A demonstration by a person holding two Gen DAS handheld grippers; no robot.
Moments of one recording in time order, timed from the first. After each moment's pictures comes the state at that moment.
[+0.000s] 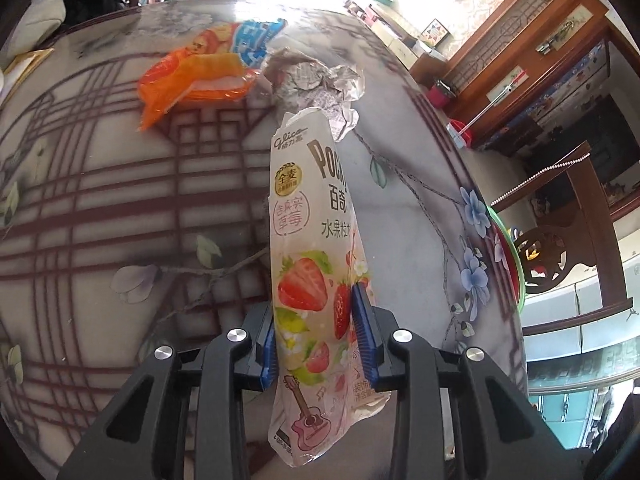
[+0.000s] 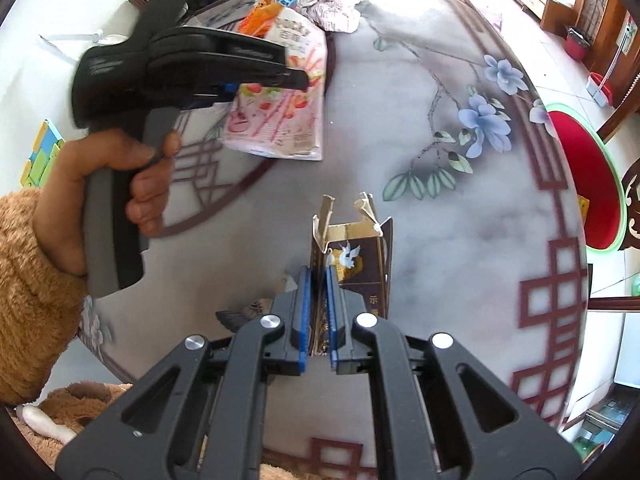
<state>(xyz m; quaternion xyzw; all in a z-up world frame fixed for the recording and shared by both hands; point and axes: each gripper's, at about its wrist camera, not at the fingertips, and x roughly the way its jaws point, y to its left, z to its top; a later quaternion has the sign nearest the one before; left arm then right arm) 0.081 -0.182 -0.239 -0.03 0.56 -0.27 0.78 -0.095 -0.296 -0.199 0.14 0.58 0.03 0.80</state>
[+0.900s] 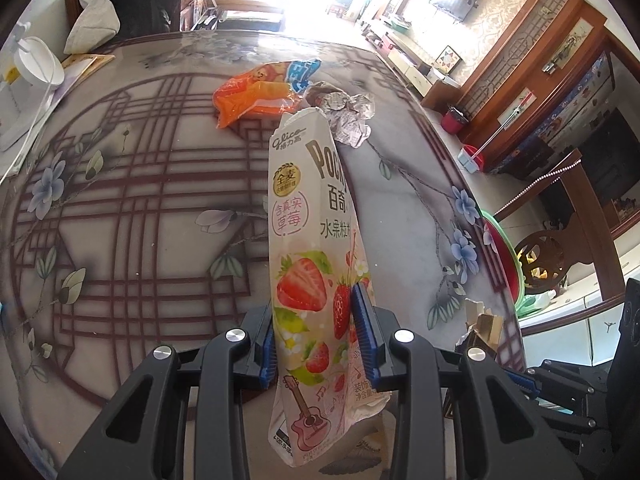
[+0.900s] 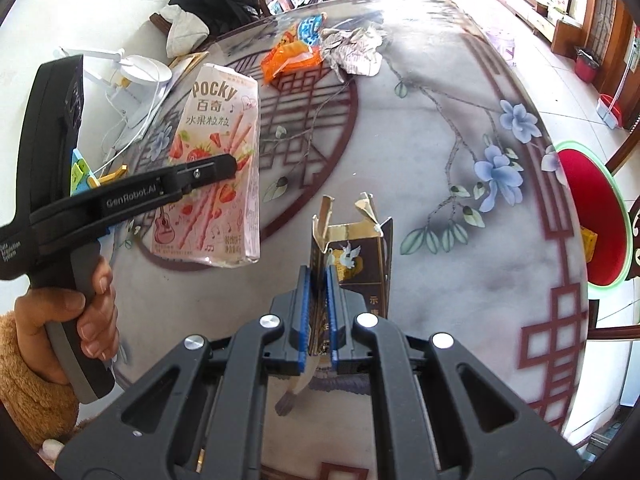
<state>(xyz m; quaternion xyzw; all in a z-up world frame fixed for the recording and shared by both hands) 0.020 -0.130 -0.199 -0.04 0.52 -0.24 0.82 -0.076 -0.297 -0.178 0.14 0.53 0.05 0.84</state>
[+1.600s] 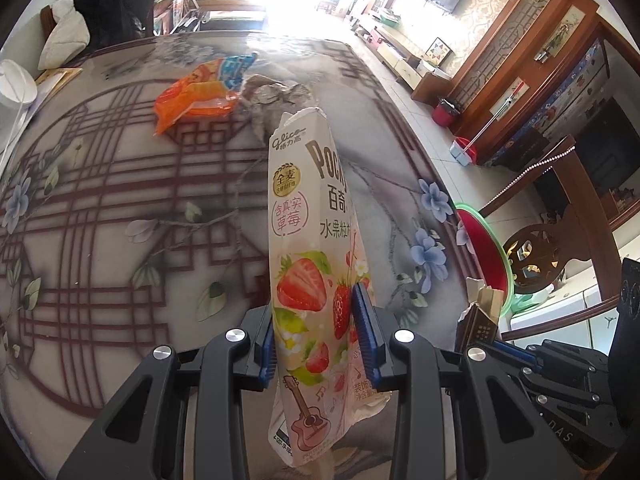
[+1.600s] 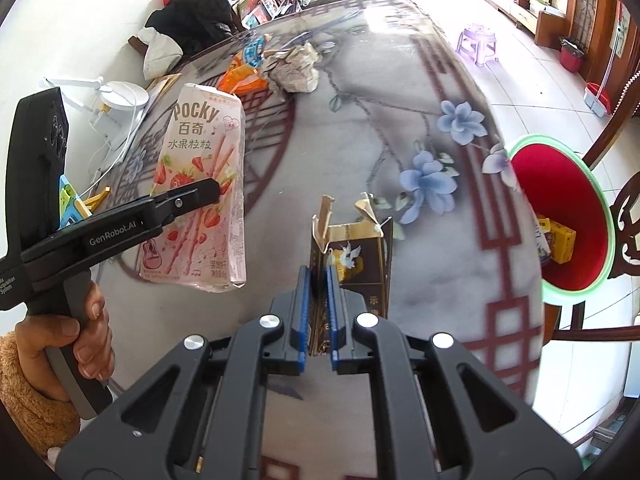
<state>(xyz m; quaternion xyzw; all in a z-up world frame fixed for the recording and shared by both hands) 0.011 -0.203 -0.198 -0.03 0.52 -0.25 0.81 -0.081 -0.371 -0.176 0.16 0.52 0.03 0.84</state>
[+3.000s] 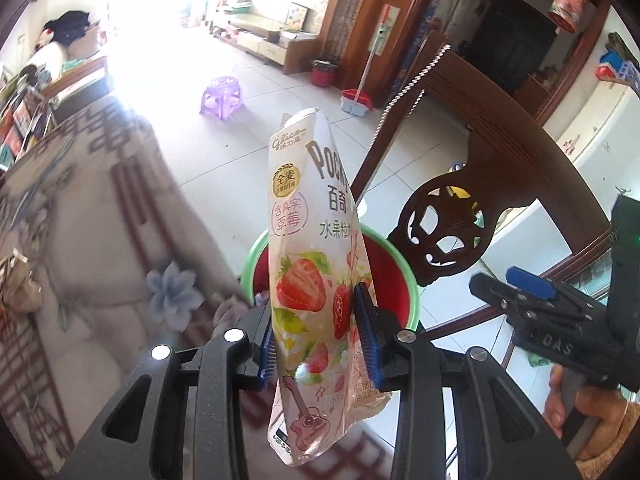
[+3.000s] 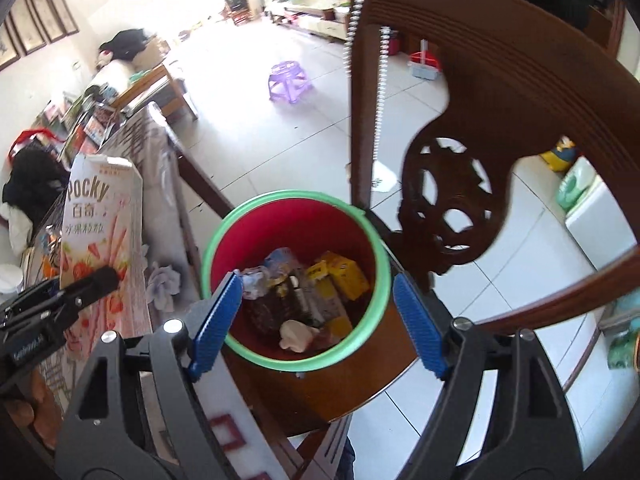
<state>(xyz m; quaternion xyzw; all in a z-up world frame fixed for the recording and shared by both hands) -0.019 -0.476 -0.162 0.12 0.47 -0.44 0.76 -0.161 -0.646 -0.167 0.25 0.43 -0.27 0.83</state>
